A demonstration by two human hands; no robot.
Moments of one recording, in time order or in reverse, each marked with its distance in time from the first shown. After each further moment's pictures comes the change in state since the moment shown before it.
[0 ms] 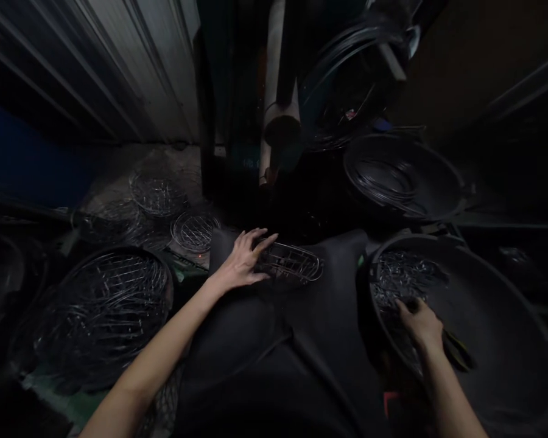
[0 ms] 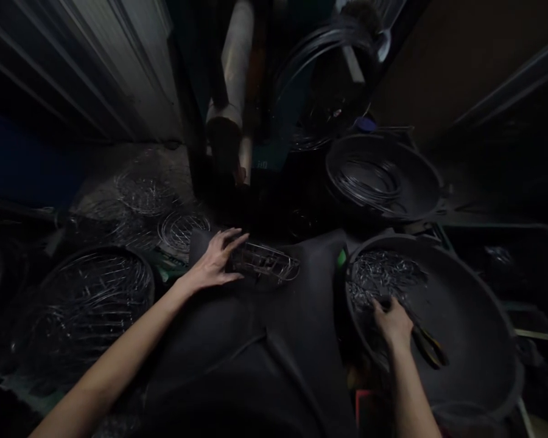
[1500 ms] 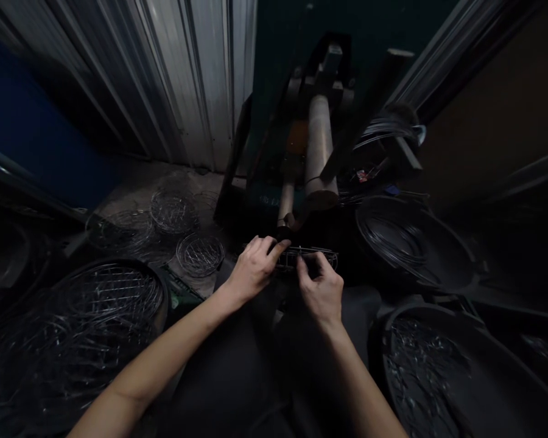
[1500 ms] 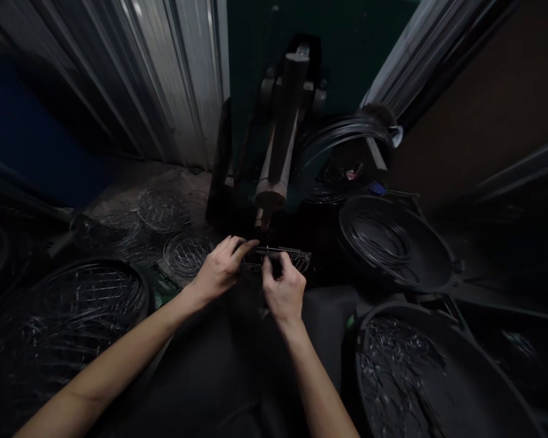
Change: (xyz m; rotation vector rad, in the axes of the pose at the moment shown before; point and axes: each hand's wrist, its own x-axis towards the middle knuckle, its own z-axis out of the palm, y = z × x) left_hand 0.046 0.014 -0.053 0.265 0.263 -0.117; right_hand -0.100 -0.327 -0.053 0.720 0.107 -0.801
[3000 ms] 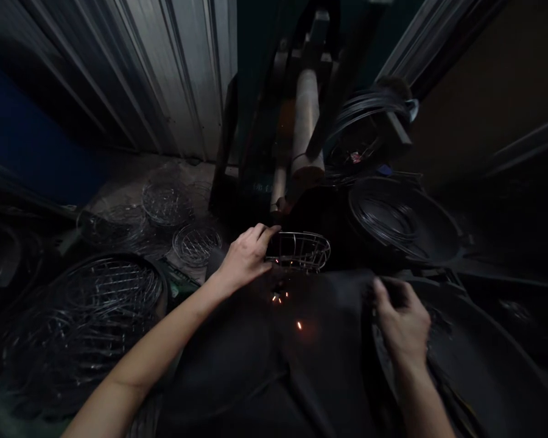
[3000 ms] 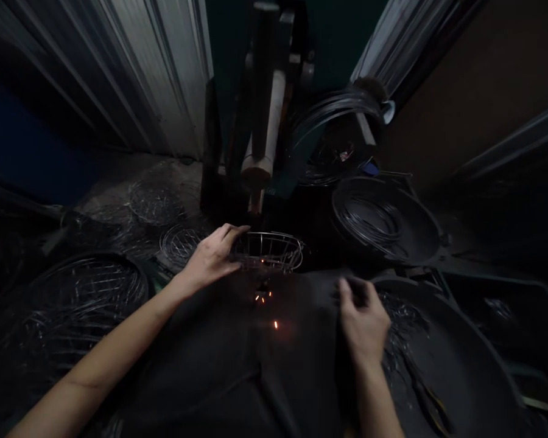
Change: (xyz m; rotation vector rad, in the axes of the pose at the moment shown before) left_hand -0.001 0.007 -0.012 -0.119 -0.087 -0.034; right_hand -0.051 0.089 -0.110 -0.264 0.206 0.404
